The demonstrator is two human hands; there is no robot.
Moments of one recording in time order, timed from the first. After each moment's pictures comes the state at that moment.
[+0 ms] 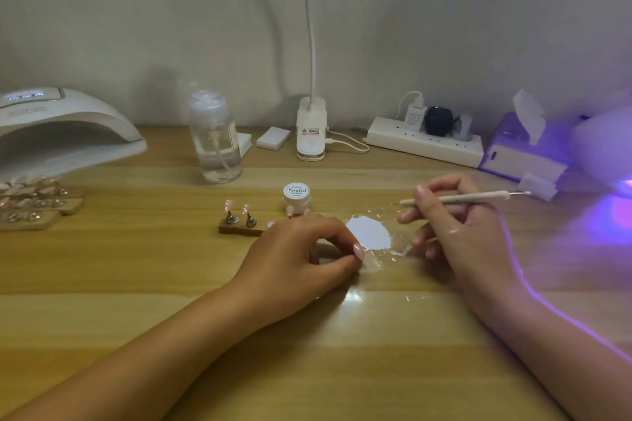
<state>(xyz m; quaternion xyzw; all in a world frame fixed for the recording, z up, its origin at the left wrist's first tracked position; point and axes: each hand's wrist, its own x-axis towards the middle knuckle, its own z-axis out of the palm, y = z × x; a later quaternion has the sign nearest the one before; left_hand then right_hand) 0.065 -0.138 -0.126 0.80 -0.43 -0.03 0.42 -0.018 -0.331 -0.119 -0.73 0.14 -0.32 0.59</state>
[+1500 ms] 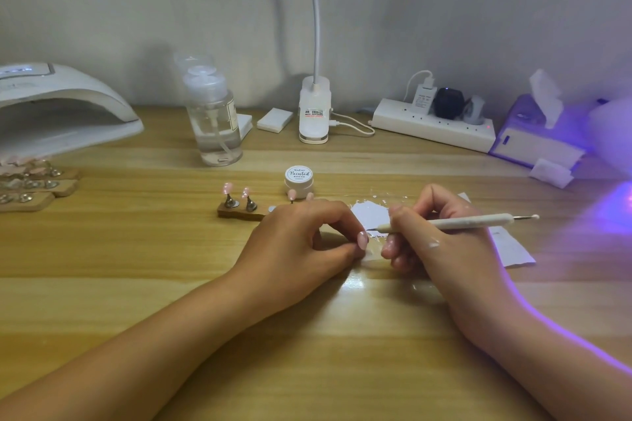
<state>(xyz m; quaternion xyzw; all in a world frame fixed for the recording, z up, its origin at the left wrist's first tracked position) 0.060 -0.141 -0.122 0.80 -0.45 0.01 0.40 -0.029 -0.293 -0.114 -0.70 0.16 -0.21 0.67</state>
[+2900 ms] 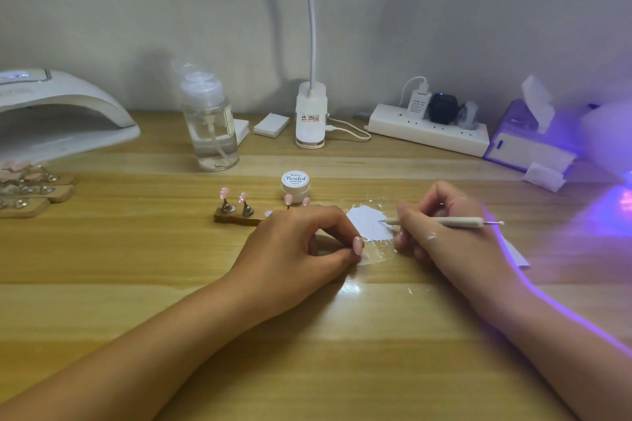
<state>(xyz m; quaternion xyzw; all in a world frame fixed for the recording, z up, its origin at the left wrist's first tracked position) 0.058 -0.140 -0.121 0.79 -0.44 -0.01 0.42 -0.021 -0.324 -0.122 -0.82 0.20 -0.20 0.50</state>
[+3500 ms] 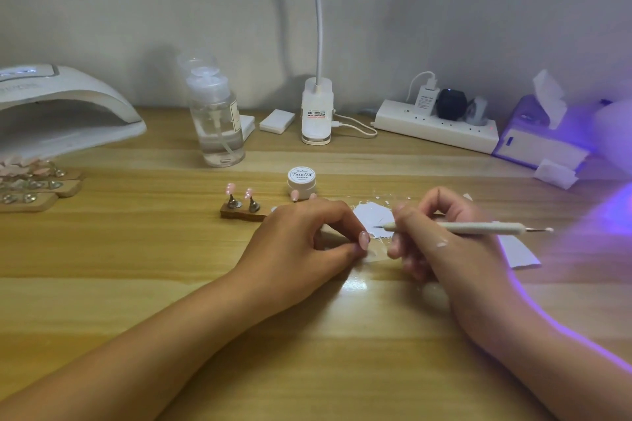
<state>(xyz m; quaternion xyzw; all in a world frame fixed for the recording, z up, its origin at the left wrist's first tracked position) 0.061 -0.139 -0.122 0.79 -0.45 0.00 0.42 -0.031 -0.293 -0.113 -0.69 0.17 -0.21 0.67</state>
